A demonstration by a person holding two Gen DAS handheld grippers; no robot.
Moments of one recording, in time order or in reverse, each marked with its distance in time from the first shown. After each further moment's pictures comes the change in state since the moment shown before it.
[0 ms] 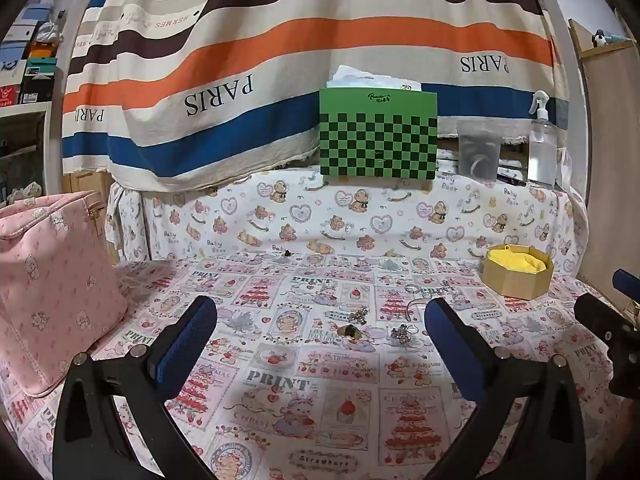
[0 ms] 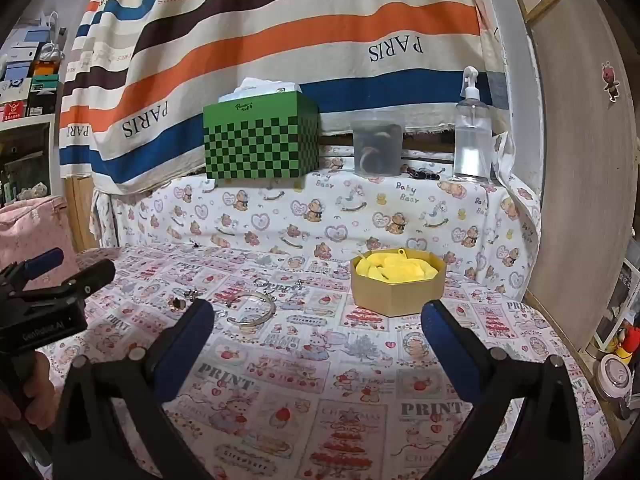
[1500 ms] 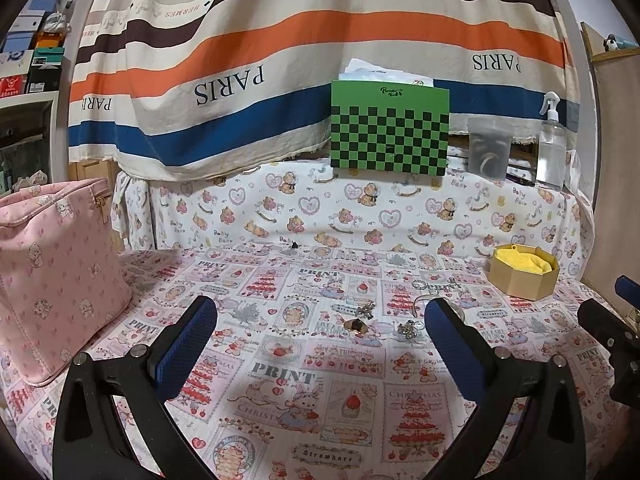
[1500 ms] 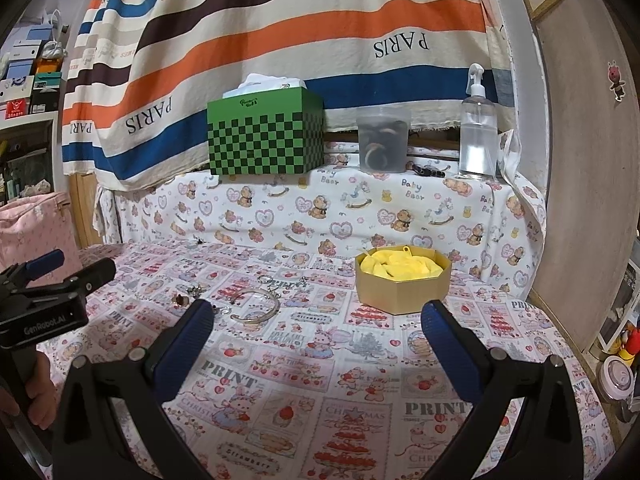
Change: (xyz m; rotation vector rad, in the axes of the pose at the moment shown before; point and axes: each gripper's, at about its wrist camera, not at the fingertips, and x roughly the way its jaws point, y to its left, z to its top) left arm 0.003 0.007 0.000 -0.031 0.031 0.017; right arm 0.001 0.001 0.000 -0.005 0.007 0.005
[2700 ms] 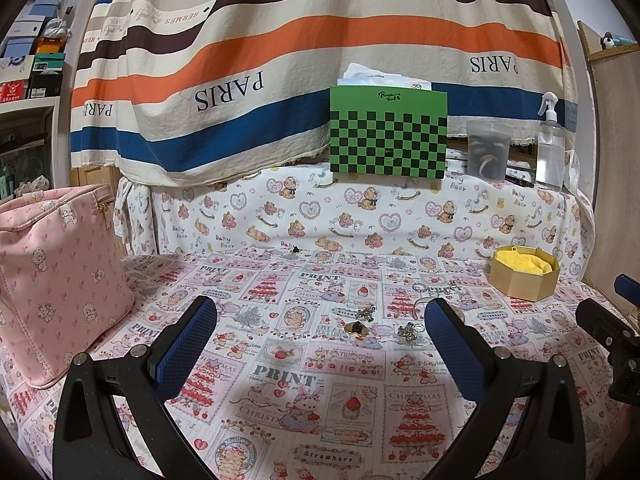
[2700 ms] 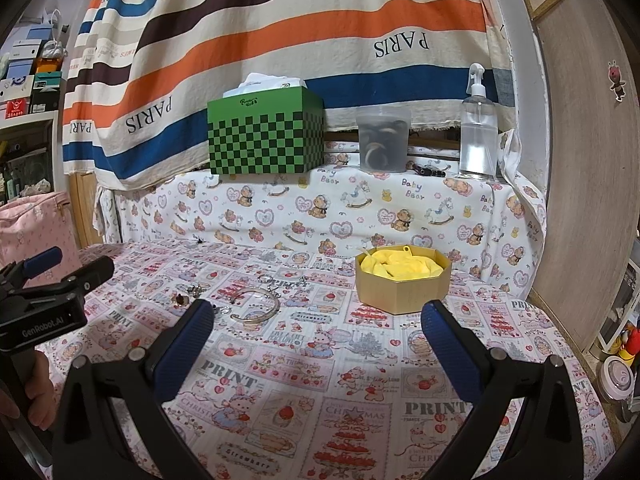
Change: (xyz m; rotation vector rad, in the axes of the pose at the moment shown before) left arm -0.004 -0.002 0.001 0.013 -0.018 0.009; right arm 0.000 0.001 0.000 0.000 0.004 0.001
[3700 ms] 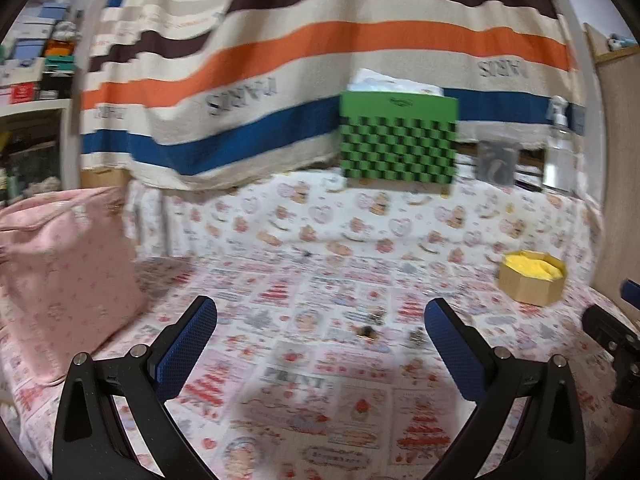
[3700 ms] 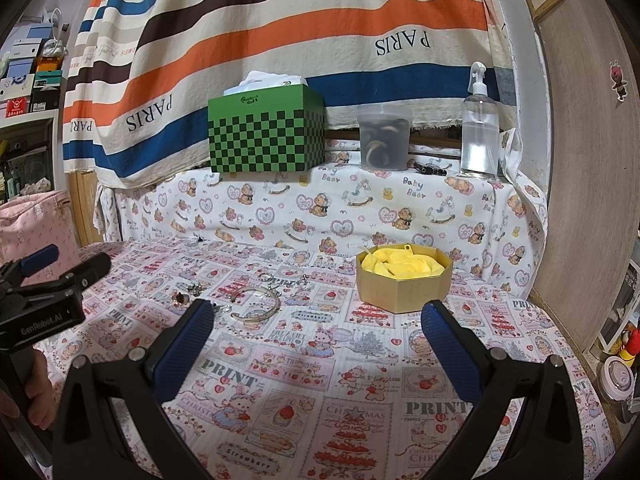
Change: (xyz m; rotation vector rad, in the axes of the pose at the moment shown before) left arm -0.003 0.002 0.000 -0.016 -0.024 0.070; right arm 0.001 -0.001 -0.001 0.002 0.008 0.001
